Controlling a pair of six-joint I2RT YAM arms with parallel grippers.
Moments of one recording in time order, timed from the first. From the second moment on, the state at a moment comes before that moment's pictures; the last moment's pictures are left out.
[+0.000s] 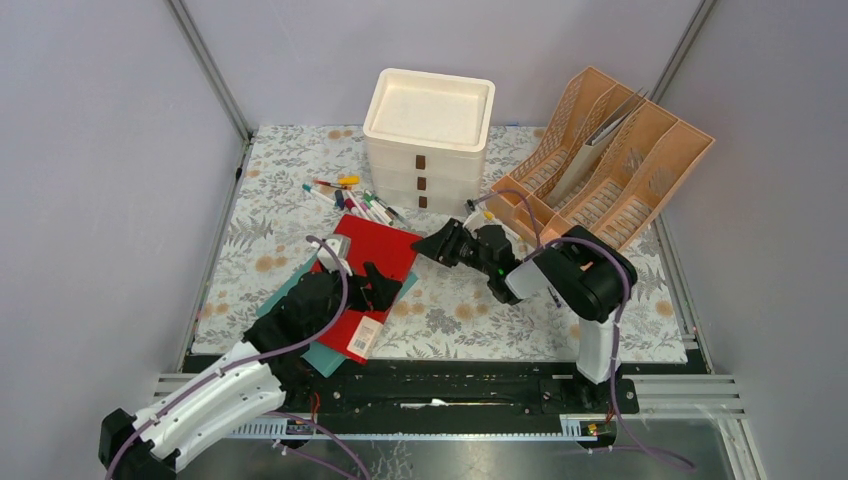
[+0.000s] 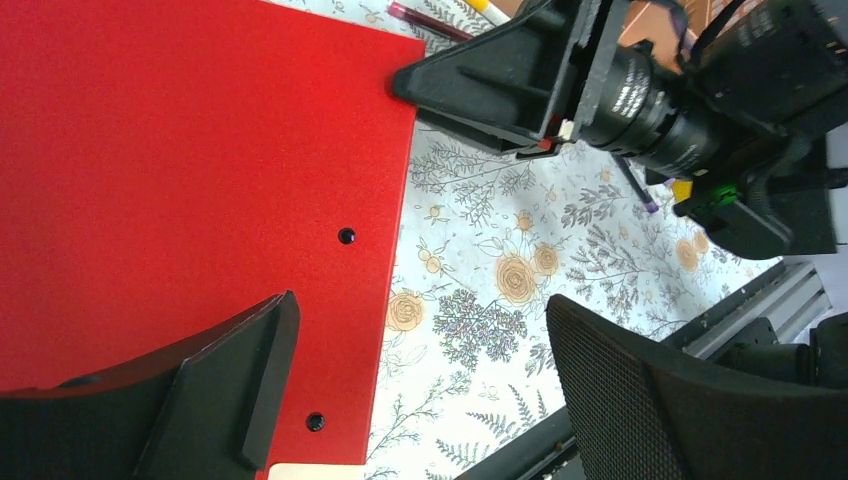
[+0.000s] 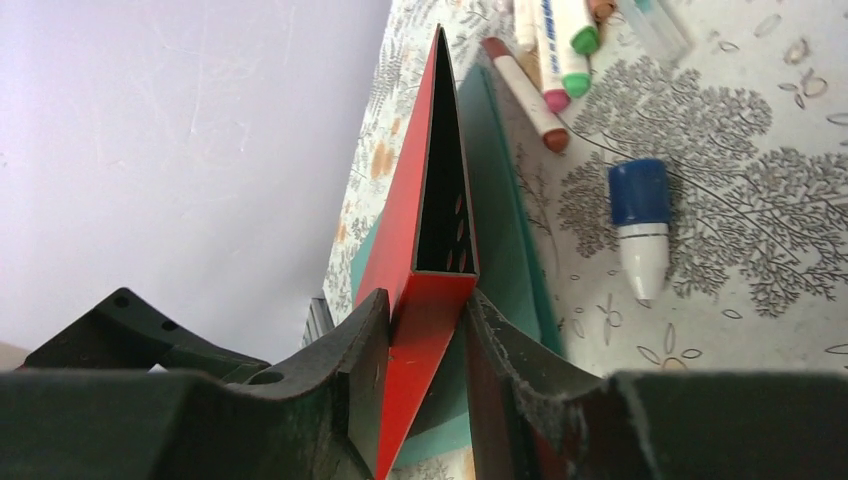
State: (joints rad) left arm -0.75 0.55 0.34 -0.14 -0.13 -0.61; right arm 0.67 1.97 0.68 1.13 -0.31 1.08
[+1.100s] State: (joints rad) left arm -1.23 1.44 0.81 -0.54 -0.99 -0.84; right arm 0.63 1.54 0.63 0.65 -0.34 0.95
